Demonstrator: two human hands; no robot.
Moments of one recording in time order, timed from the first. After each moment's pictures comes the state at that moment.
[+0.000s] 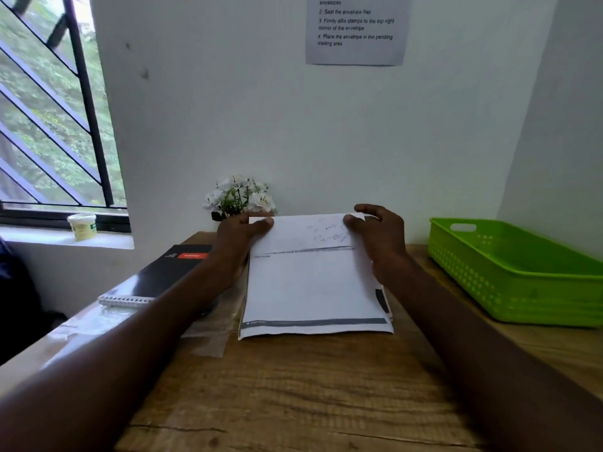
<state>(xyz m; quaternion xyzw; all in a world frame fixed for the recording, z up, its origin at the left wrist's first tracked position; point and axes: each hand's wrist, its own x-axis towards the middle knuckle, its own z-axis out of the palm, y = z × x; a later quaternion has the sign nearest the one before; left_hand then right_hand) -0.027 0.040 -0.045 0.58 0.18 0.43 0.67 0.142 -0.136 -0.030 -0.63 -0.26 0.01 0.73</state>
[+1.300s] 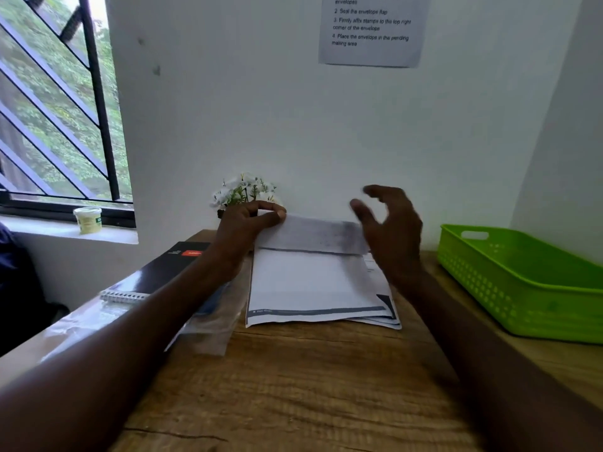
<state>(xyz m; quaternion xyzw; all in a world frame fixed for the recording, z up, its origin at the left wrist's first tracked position) -0.038 0.039 -0.026 0.68 0.12 0.44 0.57 0.136 -0.141 -0.022 -0.66 -0.41 -0.31 0.54</state>
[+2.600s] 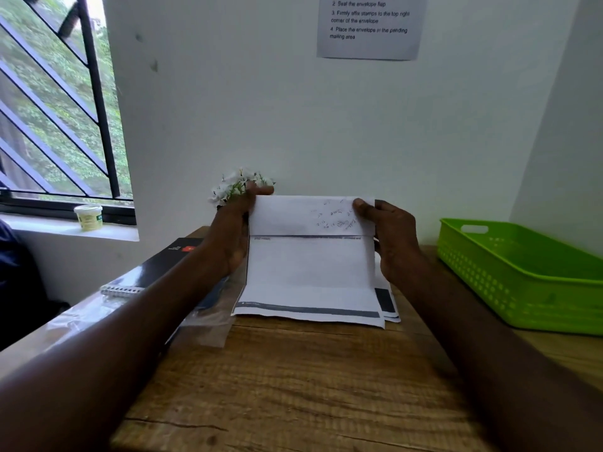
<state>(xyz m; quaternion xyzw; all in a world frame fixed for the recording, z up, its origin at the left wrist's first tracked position) -0.042 0.041 -0.027 0.53 0.12 0.40 0.73 0.127 -0.143 -0.020 -0.54 -0.27 0.13 0.79</state>
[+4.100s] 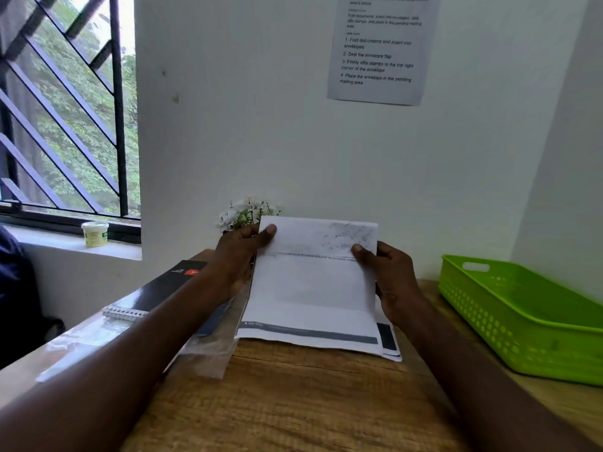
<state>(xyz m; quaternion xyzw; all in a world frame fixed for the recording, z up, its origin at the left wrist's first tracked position) -0.037 0.053 -0.032 0.56 0.14 0.42 0.70 0.129 -0.146 -0.029 -0.58 -0.30 0.14 0.74</state>
